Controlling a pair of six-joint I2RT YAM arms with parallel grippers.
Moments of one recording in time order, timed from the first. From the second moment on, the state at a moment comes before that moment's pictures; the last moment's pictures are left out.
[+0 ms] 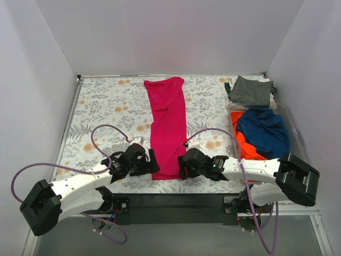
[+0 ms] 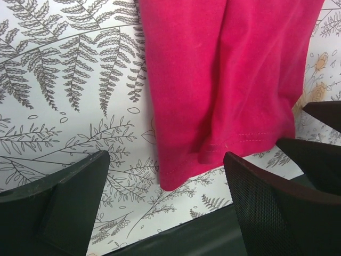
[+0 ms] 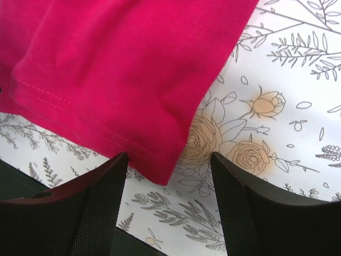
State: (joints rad) left arm -0.80 0.99 0.42 -0.33 -0.07 -0.88; right arm 1.15 1.30 0.57 -0.19 0.22 0.71
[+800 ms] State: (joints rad) left arm -0.93 1.00 0.39 -0.34 -0.07 -0.99; right arm 1.15 1.32 0.56 -0.14 0.19 0.73
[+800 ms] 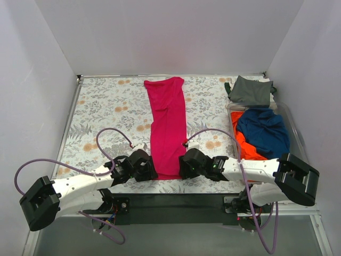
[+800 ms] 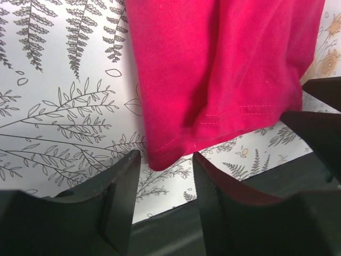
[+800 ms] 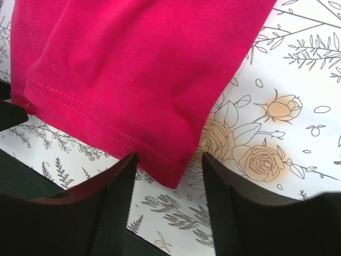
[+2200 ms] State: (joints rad) left arm -1.00 0.87 0.36 -0.16 0.16 -0.89; right arm 1.15 1.11 0.61 -0.44 -0.11 0.49
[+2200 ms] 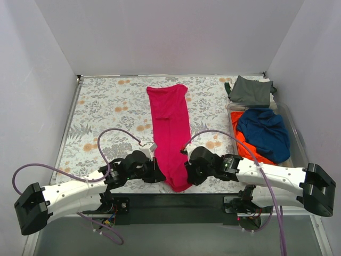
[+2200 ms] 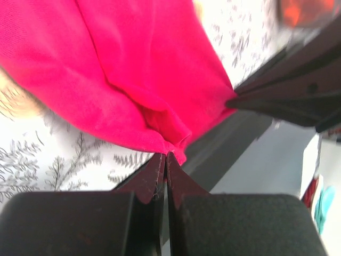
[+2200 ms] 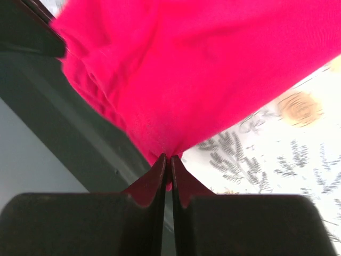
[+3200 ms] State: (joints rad) left arm -0.63 1.55 0.70 0.34 -0.25 -0.69; right arm 0.67 1.77 1.20 -0.29 0.03 0.17
